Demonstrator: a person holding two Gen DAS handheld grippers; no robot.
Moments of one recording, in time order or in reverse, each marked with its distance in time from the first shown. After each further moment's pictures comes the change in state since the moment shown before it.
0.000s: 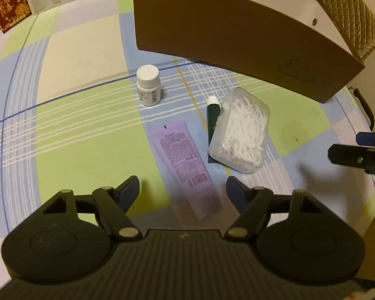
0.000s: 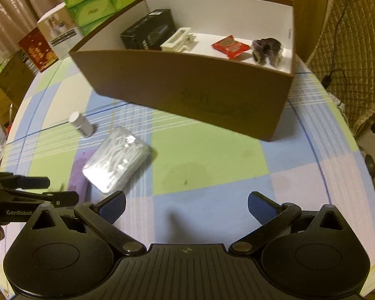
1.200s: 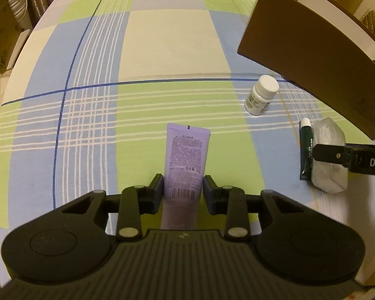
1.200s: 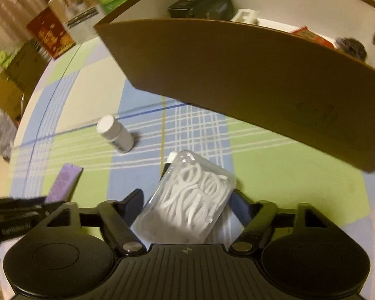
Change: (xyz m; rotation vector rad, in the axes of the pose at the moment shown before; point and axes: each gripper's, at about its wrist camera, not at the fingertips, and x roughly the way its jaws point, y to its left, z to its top) left arm 0.004 0.102 -0.002 -0.189 -0.020 0.092; right arm 0.091 0.082 0.037 -0.048 0.059 0.088
